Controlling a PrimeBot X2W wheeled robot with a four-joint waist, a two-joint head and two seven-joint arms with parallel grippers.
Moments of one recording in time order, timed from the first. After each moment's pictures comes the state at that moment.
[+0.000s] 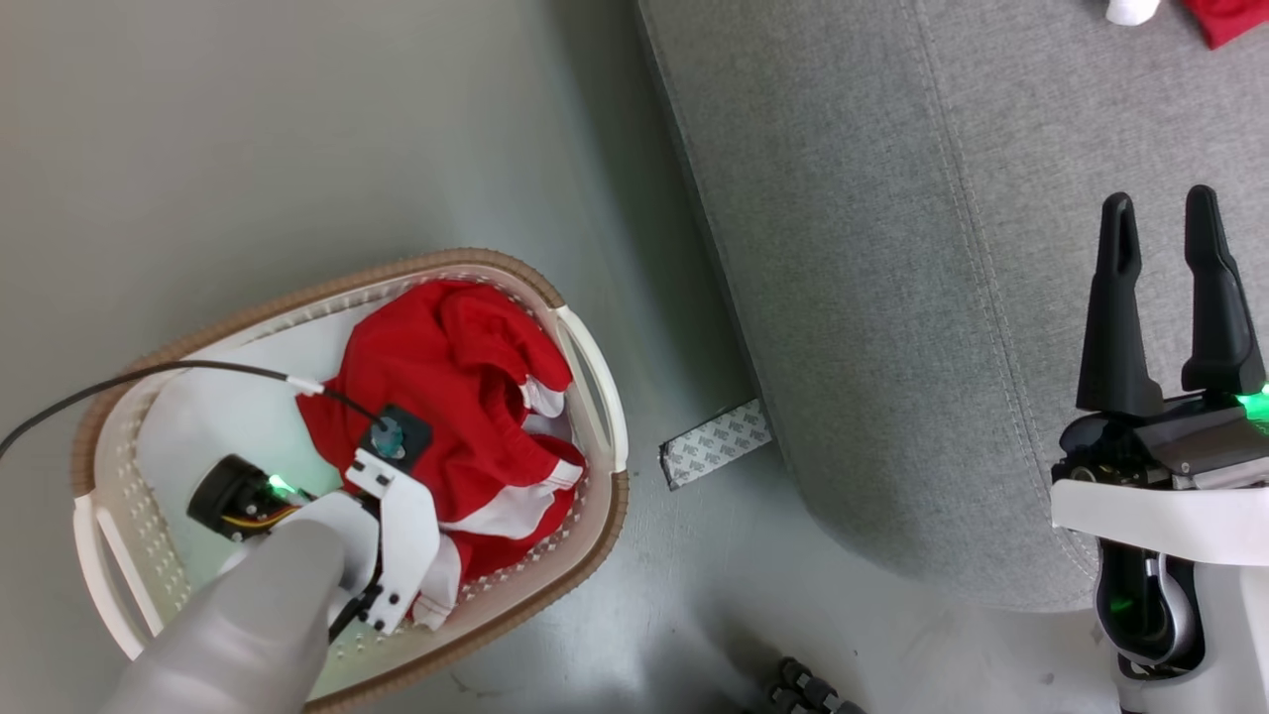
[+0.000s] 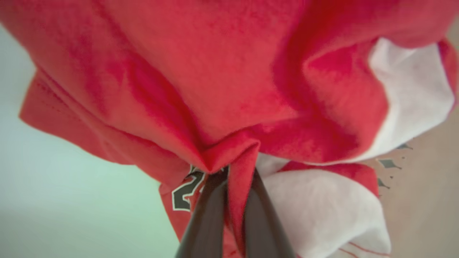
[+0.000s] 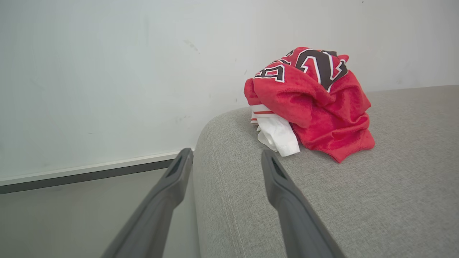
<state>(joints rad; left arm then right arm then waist) -0.85 0.29 -0.95 1.09 -0.42 -0.13 0.19 -0.38 -0.05 0.07 -0.08 0.47 0.13 -0.26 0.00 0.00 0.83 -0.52</state>
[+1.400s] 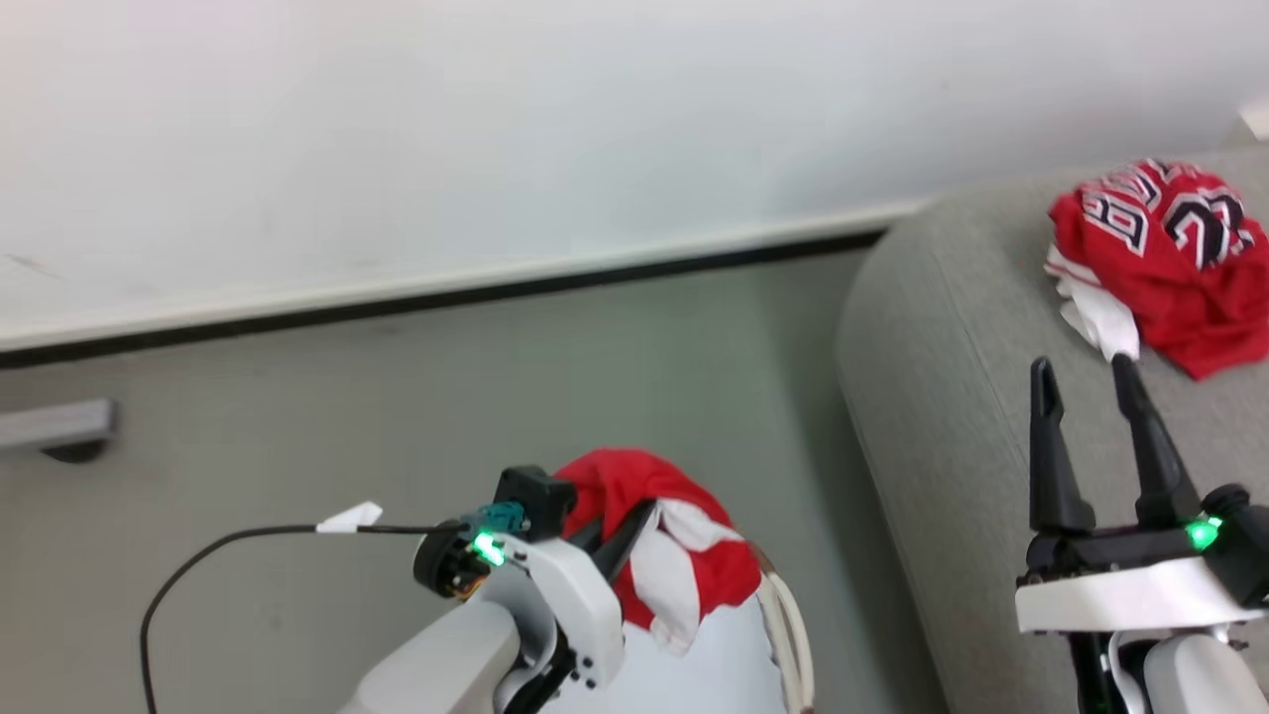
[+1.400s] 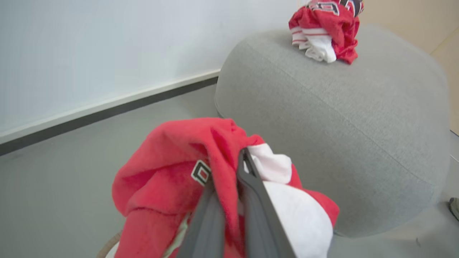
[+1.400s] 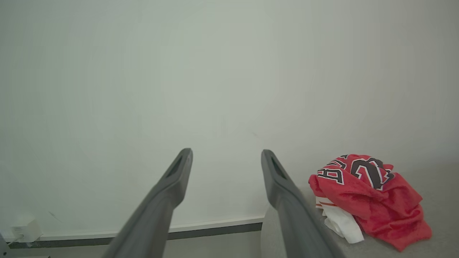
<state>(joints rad) -0.70 0.14 -1.01 0.83 -0.77 -0.13 -0.26 -0.25 -0.05 0.04 0.13 0.31 0.13 -0.26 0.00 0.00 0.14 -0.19</state>
